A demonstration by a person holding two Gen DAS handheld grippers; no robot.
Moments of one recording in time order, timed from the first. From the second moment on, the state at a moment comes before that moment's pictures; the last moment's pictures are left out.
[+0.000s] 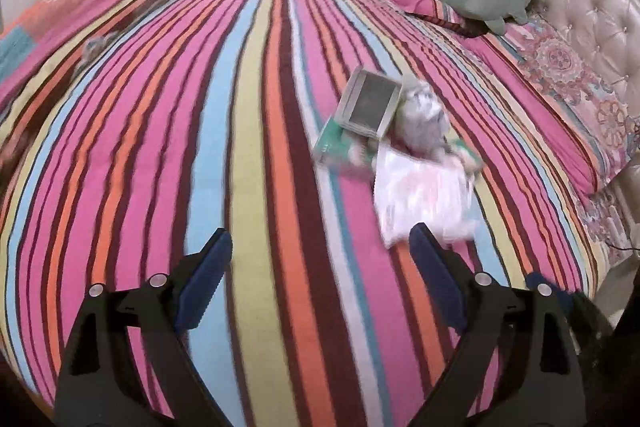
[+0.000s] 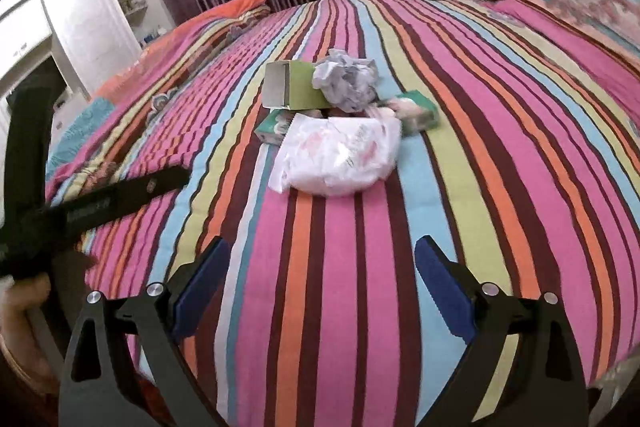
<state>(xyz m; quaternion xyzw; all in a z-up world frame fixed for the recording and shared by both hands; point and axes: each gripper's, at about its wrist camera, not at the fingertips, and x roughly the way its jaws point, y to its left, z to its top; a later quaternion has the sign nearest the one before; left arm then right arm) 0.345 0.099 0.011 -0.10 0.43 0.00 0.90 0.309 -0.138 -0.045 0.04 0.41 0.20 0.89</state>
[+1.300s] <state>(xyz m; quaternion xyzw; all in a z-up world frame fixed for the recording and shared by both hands) 0.540 0.073 -0.038 -0.07 0.53 -0.10 0.84 0.397 -0.075 -0.083 -0.07 0.39 0.15 0.91</state>
